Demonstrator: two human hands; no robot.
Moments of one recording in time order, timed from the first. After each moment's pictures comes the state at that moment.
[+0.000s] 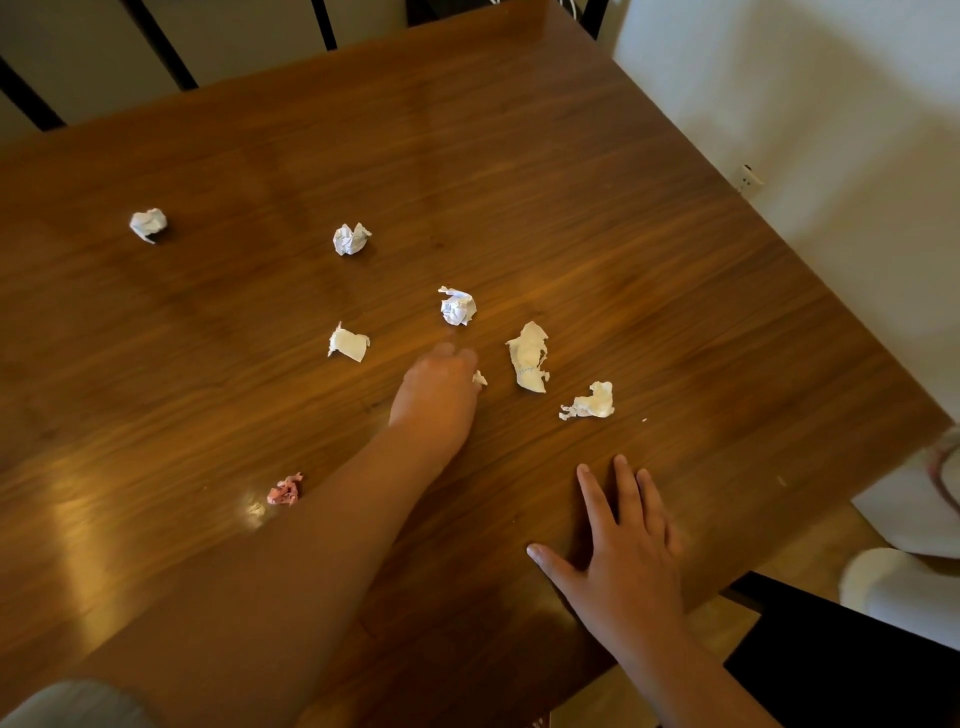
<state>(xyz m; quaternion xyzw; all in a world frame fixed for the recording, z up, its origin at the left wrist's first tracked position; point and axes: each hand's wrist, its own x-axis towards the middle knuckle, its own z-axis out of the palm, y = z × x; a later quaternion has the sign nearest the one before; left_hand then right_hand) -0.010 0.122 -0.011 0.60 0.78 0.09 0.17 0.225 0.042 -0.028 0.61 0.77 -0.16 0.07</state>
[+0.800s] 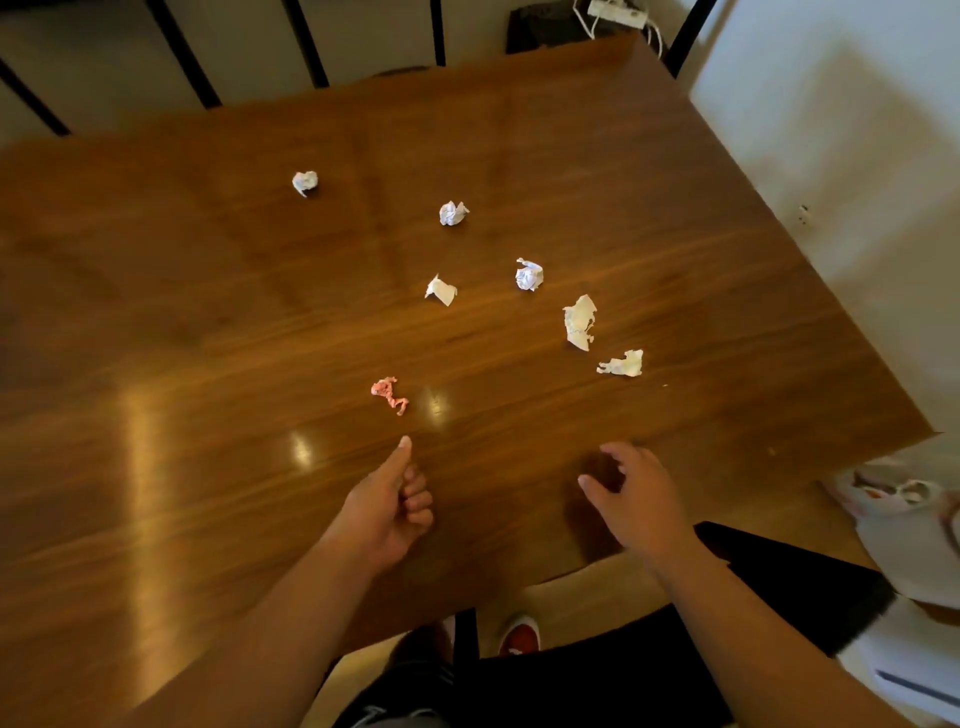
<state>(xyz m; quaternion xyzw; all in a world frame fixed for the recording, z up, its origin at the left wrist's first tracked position) -0.011 -0.119 0.022 -0.16 0.51 0.56 0.63 0.237 0.034 0.016 0.59 0.72 -0.35 0.04</state>
